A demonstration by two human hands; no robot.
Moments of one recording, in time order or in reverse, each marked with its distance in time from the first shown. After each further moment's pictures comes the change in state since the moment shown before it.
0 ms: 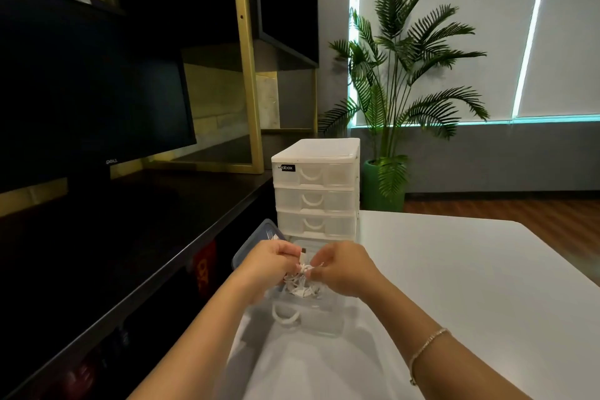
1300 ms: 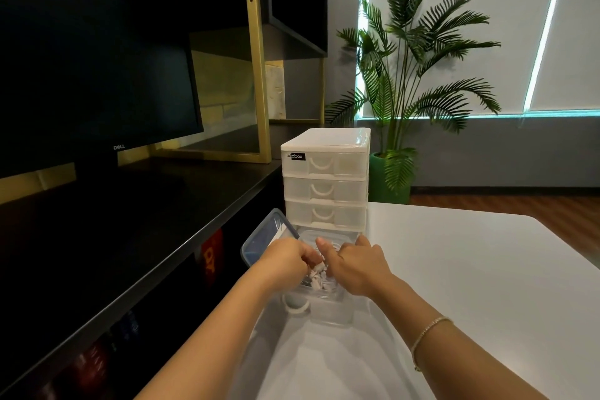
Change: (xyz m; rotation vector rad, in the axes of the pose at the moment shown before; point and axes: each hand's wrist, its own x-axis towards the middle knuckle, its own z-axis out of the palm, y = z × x) left_hand 0.000 0.001 0.010 0.656 -0.072 0.172; right_hand 0.011 0.018 0.021 -0.392 -0.029 -0.029
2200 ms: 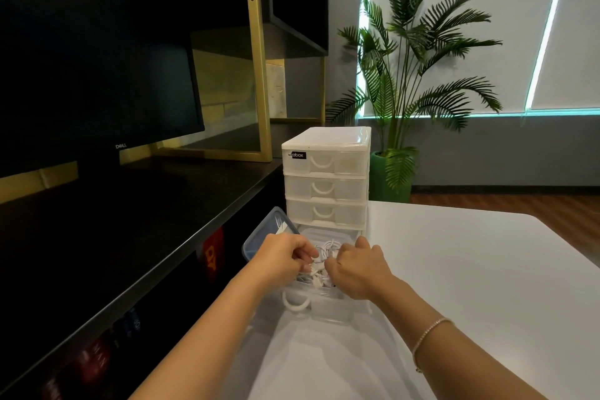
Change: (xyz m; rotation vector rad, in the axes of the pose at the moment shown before) left_hand 0.004 -0.020 0.000 -0.143 0.096 0.108; right_hand -0.009 -0.003 -0.006 -0.161 -0.056 -0.039
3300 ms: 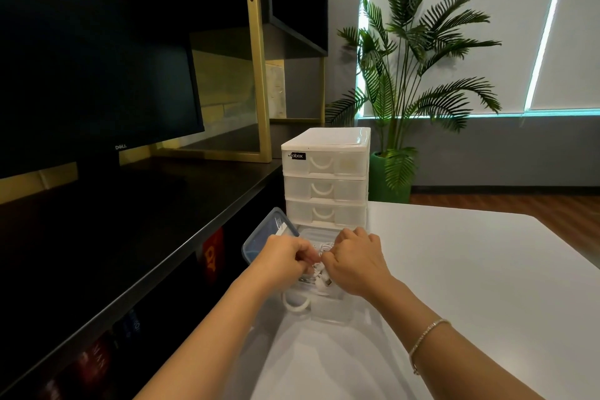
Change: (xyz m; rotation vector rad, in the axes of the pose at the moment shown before) left_hand 0.003 0.000 0.005 0.074 0.028 0.012; right_hand 0.002 -0.003 -0.003 0.057 0.219 -0.029
